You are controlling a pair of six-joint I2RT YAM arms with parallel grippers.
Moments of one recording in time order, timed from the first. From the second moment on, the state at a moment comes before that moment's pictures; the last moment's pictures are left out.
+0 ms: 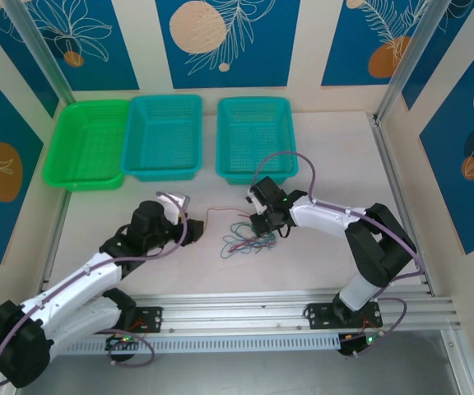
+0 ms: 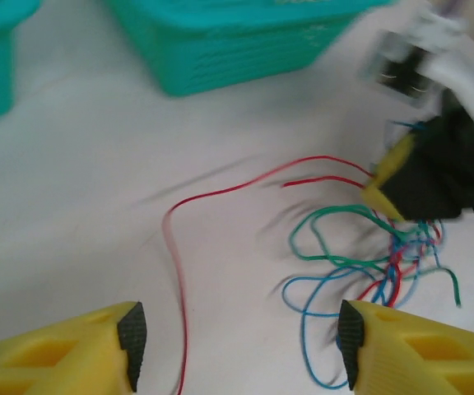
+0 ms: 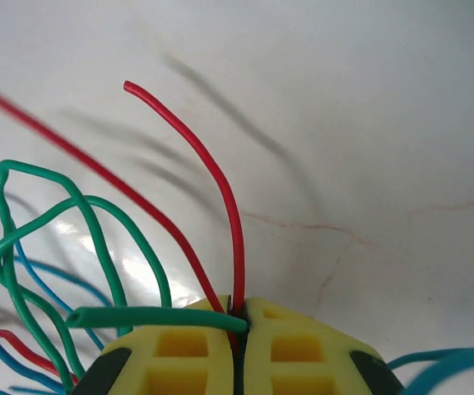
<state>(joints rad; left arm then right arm) -0.62 0.91 0.49 -0.12 0.14 -0.19 0.68 1.61 0.94 -0.51 -0.05 0.18</state>
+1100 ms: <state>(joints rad) -0.76 1.48 0.61 0.34 -0.01 0.57 0.71 1.52 0.96 -0.54 -0.17 -0.04</state>
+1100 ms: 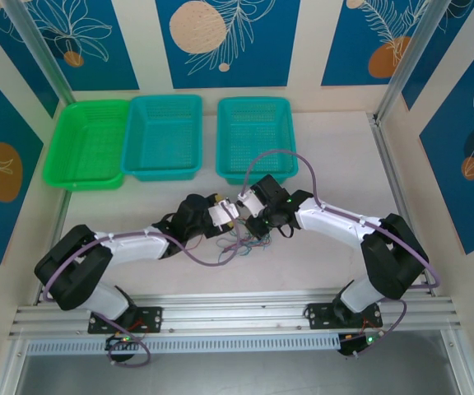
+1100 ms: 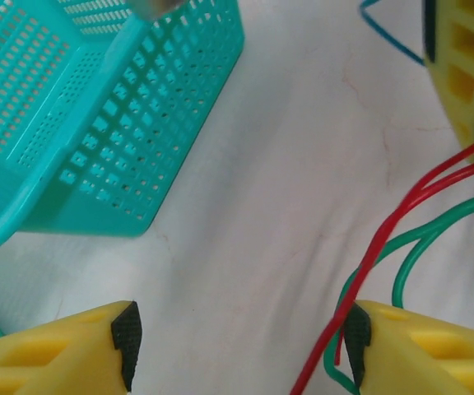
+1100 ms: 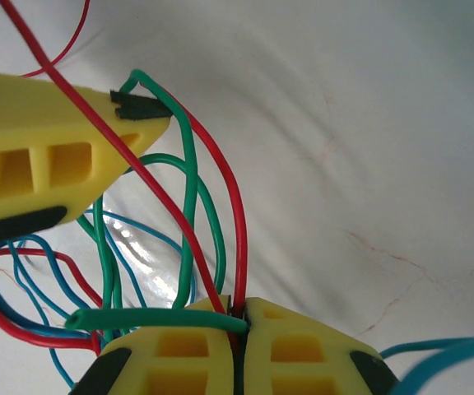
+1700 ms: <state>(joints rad) -0.76 1.38 0.59 0.29 0.04 0.58 0.71 1.53 0.96 -0.50 -0.10 0.05</state>
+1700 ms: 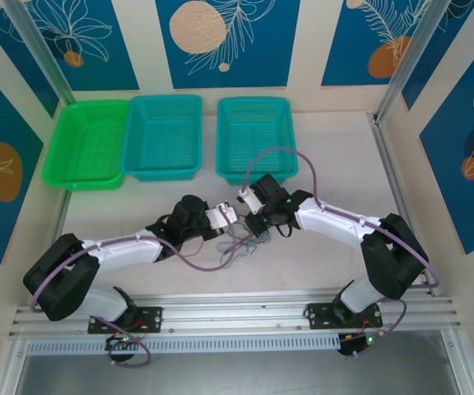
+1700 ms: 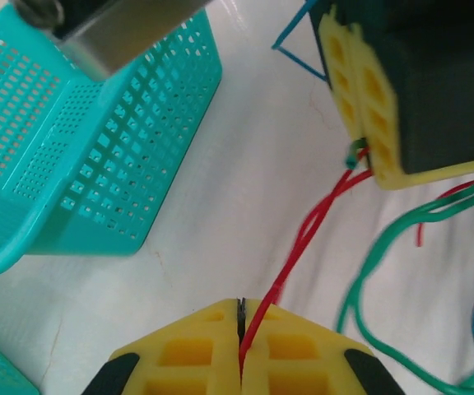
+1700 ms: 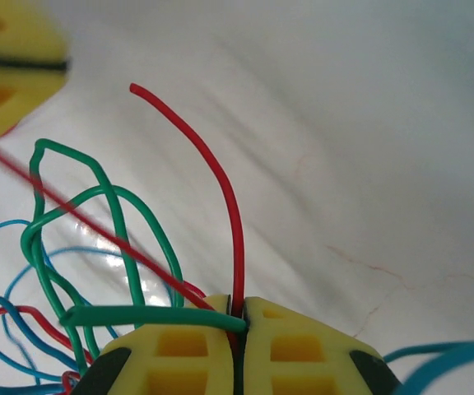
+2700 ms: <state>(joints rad) -0.40 0.82 0.58 -0.08 -0.25 -0.14 0.43 1.56 0.79 -0.46 0.02 0.54</state>
